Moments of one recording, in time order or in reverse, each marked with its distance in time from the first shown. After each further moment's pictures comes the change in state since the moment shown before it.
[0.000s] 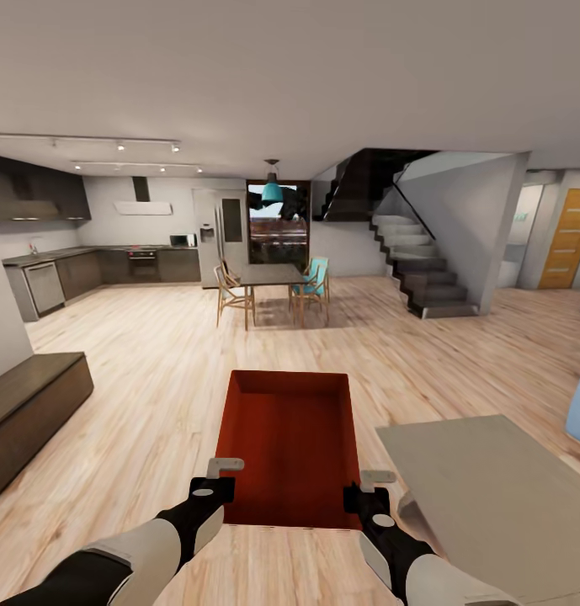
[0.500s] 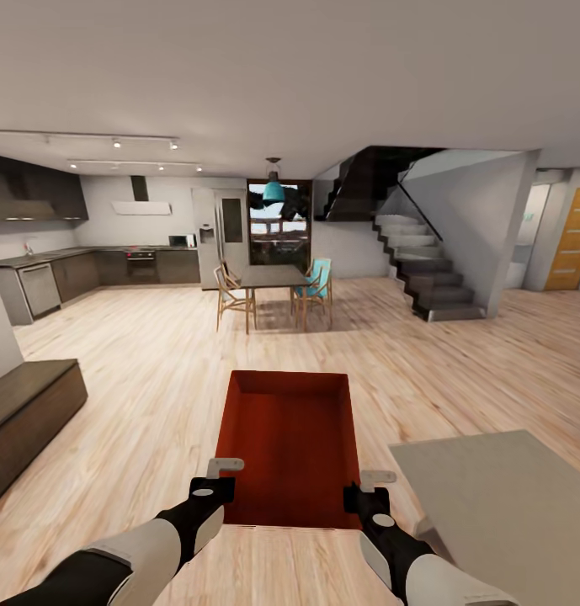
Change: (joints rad) left arm 0.000 0.000 -0.001 0.000 0.002 0.002 0.001; right arm 0.000 0.000 0.000 -0.001 0.000 0.003 0.001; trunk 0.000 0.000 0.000
